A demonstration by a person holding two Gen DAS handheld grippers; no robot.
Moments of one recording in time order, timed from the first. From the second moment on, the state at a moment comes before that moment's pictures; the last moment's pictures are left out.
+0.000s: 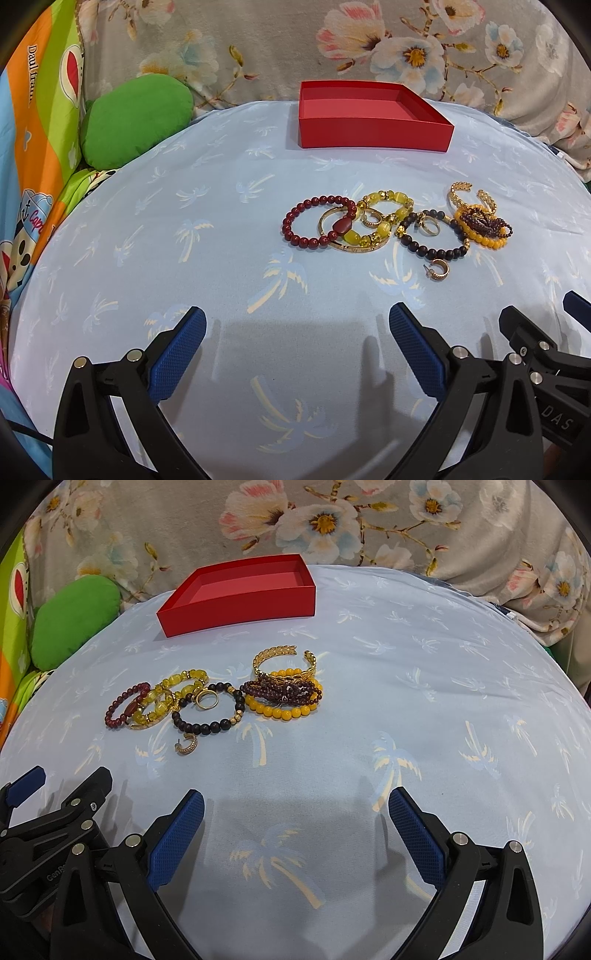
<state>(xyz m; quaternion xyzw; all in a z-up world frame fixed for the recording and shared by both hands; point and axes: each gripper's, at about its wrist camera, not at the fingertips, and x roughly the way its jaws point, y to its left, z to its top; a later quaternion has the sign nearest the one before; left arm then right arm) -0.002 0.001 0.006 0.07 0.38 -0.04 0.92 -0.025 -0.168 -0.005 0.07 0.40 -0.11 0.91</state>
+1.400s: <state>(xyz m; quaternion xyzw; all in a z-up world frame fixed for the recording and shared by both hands) 0.002 0.003 0.009 0.07 0.39 -0.03 0.92 -0.027 -0.179 -0.004 0.09 0.41 -0.11 0.90</state>
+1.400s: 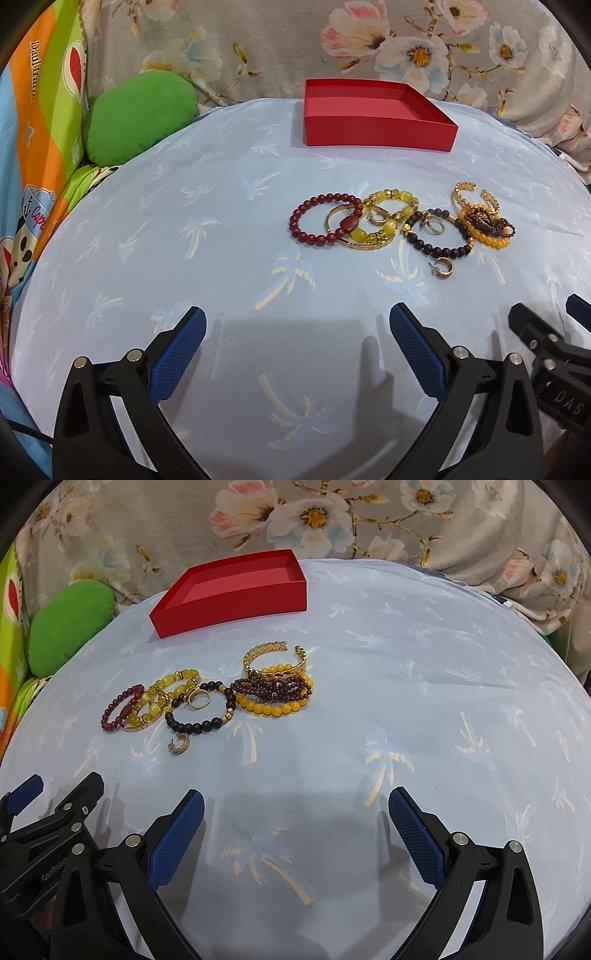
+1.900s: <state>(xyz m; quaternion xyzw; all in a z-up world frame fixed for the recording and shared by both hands) 0.047 0.047 0.030 0.02 0.39 -0.02 0.92 -0.005 -0.184 0.022 0.07 0.39 -0.10 0.91</state>
